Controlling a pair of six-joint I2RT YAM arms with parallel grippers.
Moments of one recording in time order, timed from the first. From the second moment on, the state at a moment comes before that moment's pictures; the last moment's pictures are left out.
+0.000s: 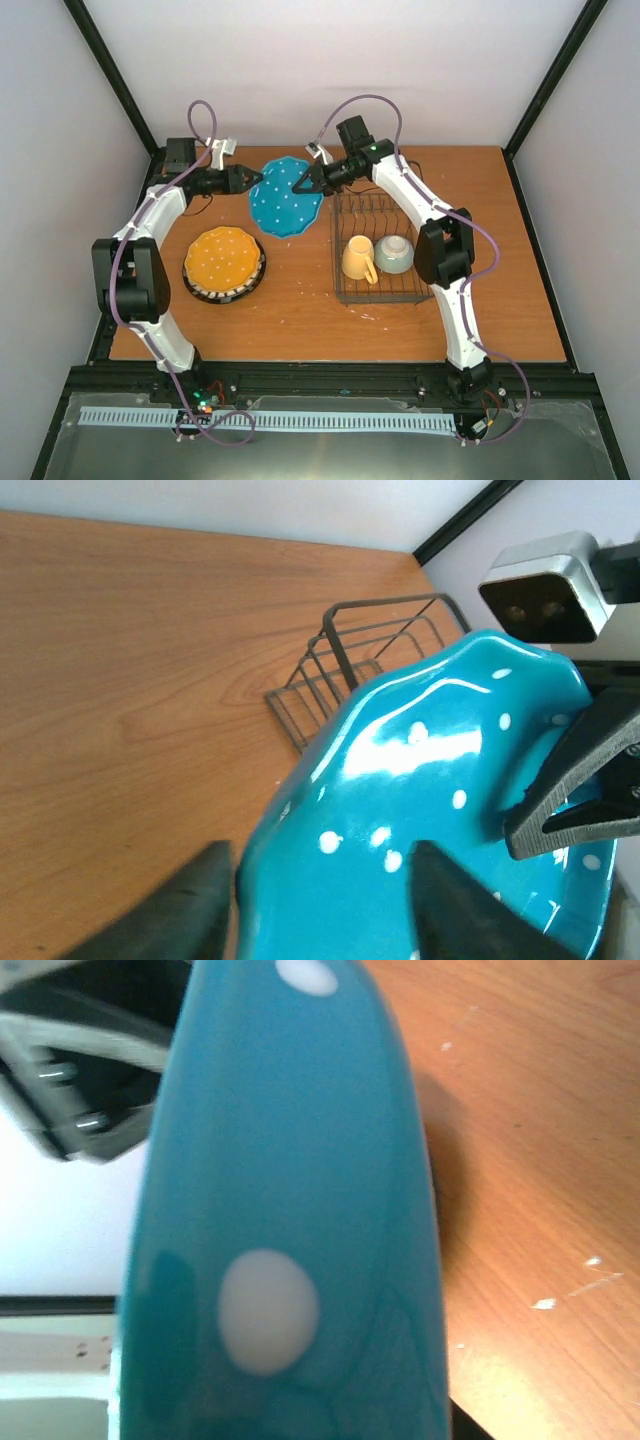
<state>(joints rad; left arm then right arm) 0.02 1.73 1.35 -0.35 0.91 -0.13 0.48 2.29 2.21 -0.83 -1.02 0.29</state>
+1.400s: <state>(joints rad) -0.01 1.71 1.52 -0.59 -0.13 -0.19 0.48 2.06 2.24 -1.29 0.04 0.39</state>
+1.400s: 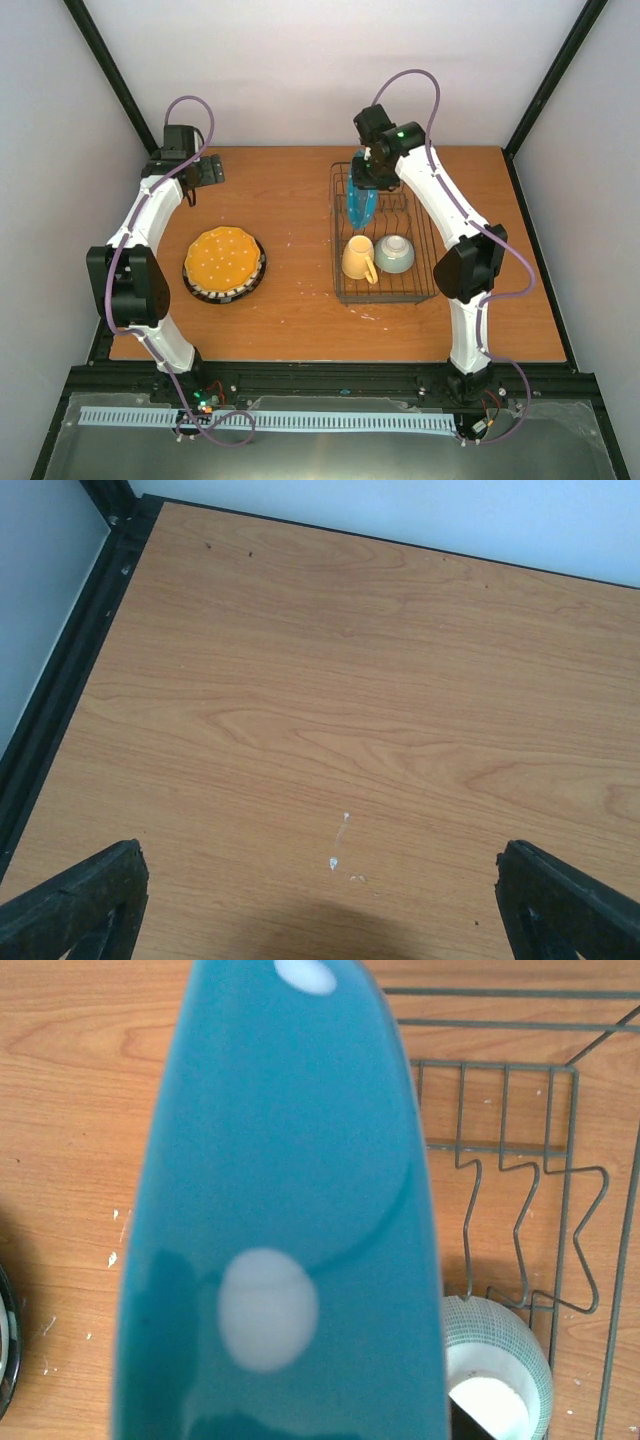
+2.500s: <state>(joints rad) 0.02 1.66 1.41 -0.70 -0.10 -0.12 0.49 2.18 2.13 -1.21 -0.06 0.40</state>
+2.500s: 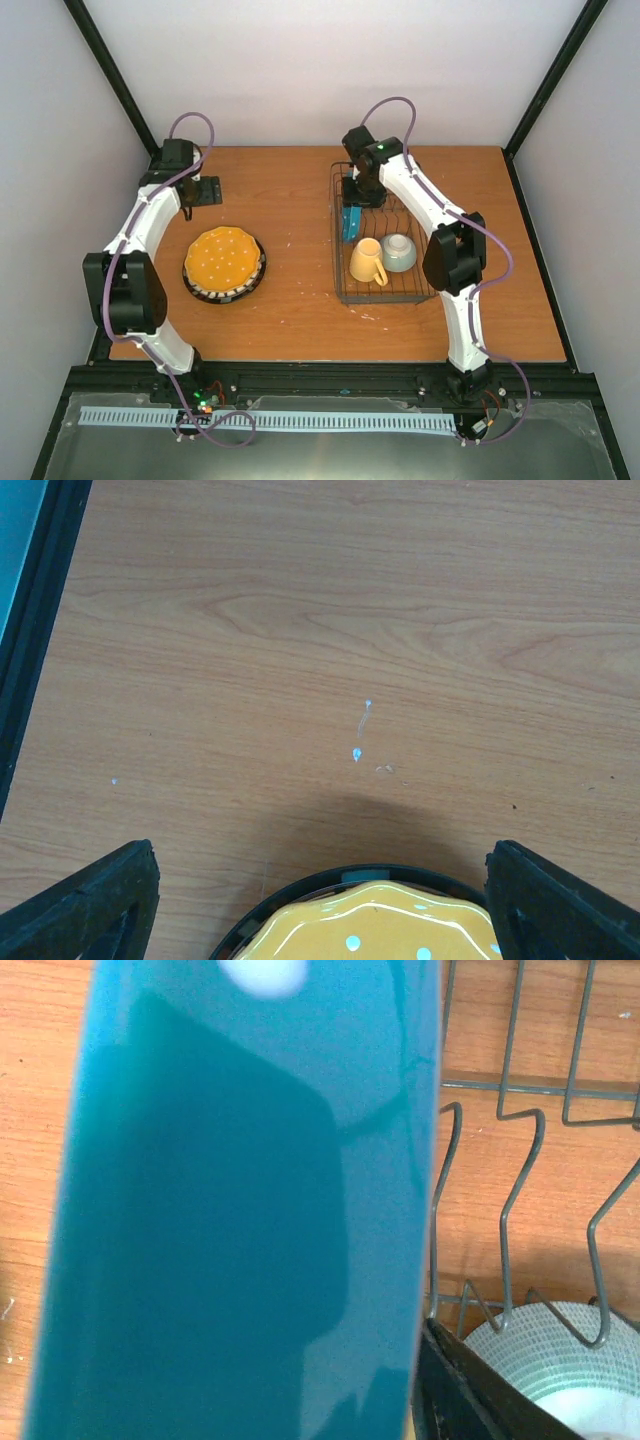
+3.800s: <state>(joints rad) 0.24 1.62 1.09 -0.73 0.25 -0.06 0.22 1.88 2.00 -1.09 -0.07 0.38</state>
